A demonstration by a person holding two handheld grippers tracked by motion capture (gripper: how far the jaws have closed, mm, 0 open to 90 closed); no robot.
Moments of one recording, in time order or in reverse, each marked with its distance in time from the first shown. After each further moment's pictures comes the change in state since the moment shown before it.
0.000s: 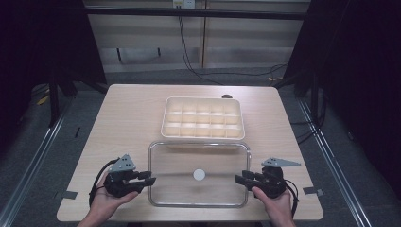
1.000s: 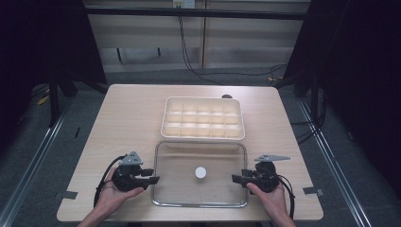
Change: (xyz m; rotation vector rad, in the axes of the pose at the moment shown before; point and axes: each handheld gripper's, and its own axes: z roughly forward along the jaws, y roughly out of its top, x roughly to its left) left arm 0.016 0.000 0.028 0.082 0.003 -0.046; right arm -0.019 -0.001 0.029 0.088 -0.030 0.027
